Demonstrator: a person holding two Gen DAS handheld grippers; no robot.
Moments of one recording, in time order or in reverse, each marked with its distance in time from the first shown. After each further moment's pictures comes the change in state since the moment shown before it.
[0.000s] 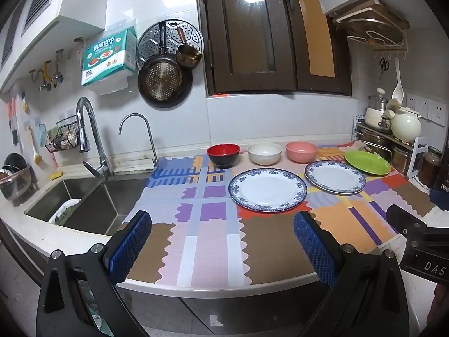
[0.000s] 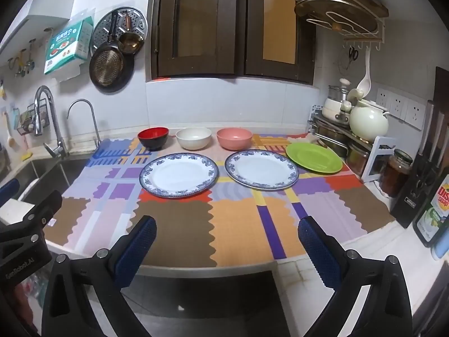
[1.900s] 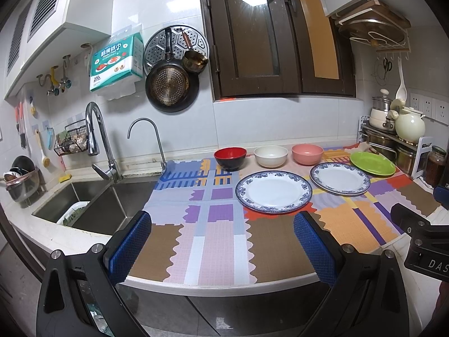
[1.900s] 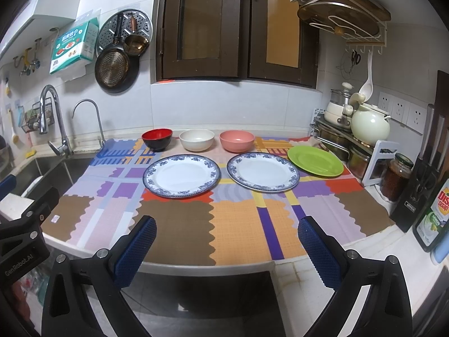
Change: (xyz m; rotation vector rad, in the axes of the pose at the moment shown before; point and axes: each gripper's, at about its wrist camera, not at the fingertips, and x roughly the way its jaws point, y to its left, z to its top) left arm -0.011 0.001 -0.005 0.005 -0.016 0.039; right arm -0.007 -0.003 0.000 -0.022 -0.004 0.019
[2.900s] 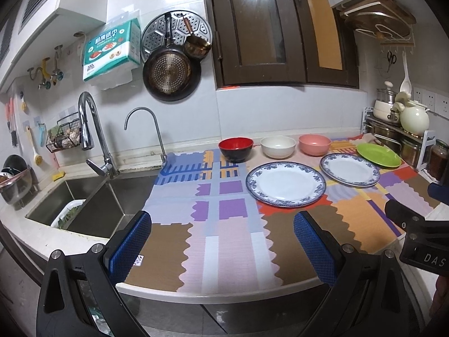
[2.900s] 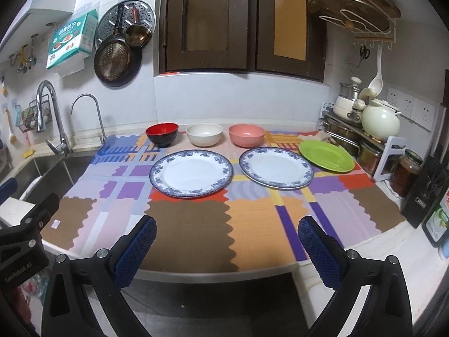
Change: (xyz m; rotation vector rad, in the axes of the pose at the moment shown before) left arm 0.045 0.040 0.000 0.013 0.044 -0.030; right arm 0.031 0.039 0.005 0.007 0.032 0.004
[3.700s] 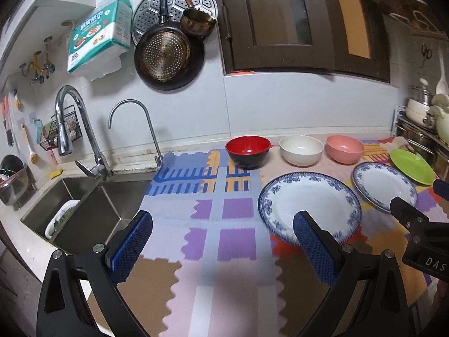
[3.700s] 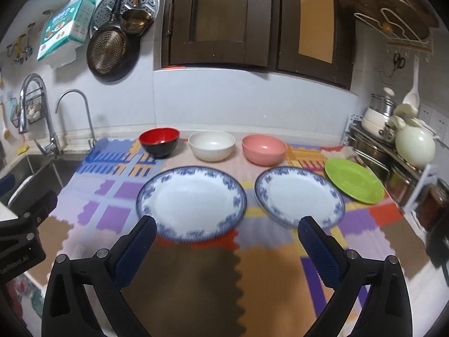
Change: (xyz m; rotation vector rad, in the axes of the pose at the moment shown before) left arm 0.136 -0.022 0.045 -0.027 0.064 0.082; right arm 0.128 0.009 0.061 -0.058 -0.001 0.037
